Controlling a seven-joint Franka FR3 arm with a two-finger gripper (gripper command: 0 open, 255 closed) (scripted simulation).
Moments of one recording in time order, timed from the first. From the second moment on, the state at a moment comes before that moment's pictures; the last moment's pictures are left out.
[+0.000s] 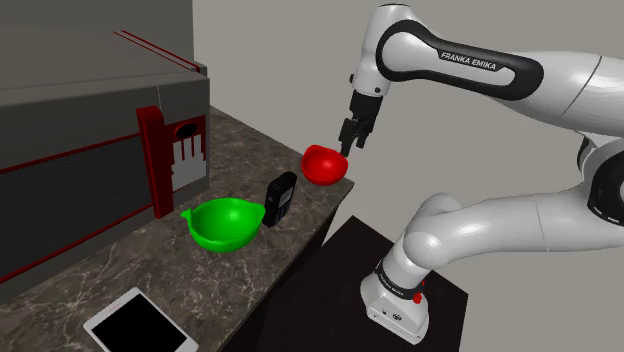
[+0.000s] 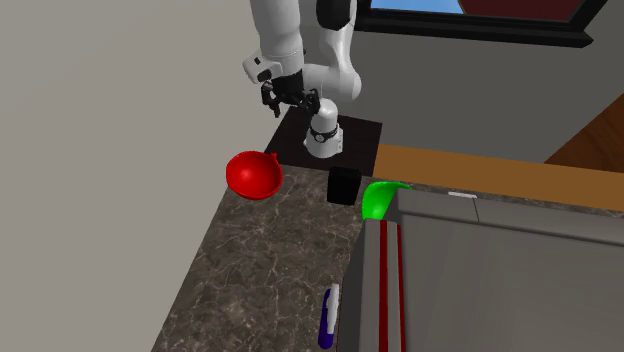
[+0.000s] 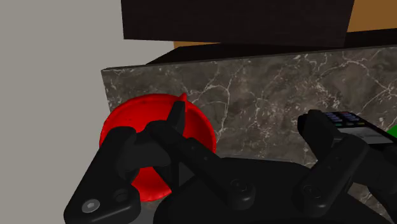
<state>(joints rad) -0.02 -0.79 -0.05 -2.45 -0.01 1.55 -0.04</state>
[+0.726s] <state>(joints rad) -0.08 -0.87 0.32 -2.56 0.18 1.70 0.59</state>
